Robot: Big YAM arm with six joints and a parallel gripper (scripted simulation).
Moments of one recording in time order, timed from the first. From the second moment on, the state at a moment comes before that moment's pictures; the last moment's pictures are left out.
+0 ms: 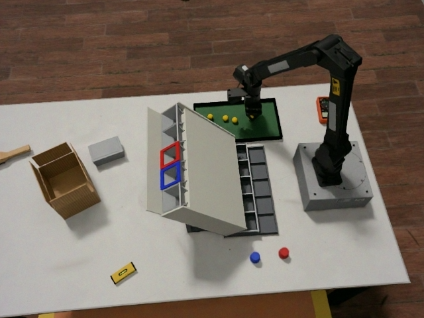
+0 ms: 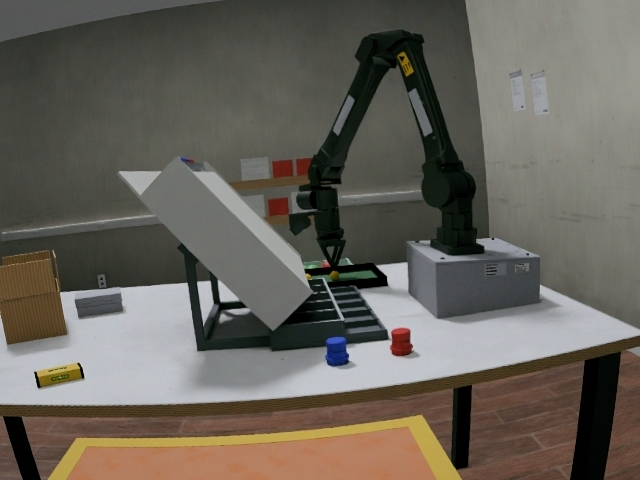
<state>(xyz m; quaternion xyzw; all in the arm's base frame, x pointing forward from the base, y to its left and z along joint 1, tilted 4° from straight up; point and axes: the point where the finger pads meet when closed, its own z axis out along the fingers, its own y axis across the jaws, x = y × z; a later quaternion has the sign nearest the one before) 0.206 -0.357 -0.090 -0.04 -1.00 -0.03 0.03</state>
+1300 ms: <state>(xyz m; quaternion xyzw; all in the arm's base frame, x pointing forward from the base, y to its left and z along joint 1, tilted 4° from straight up) 0.209 -0.360 -0.094 -0.04 -1.00 -0.01 0.02</state>
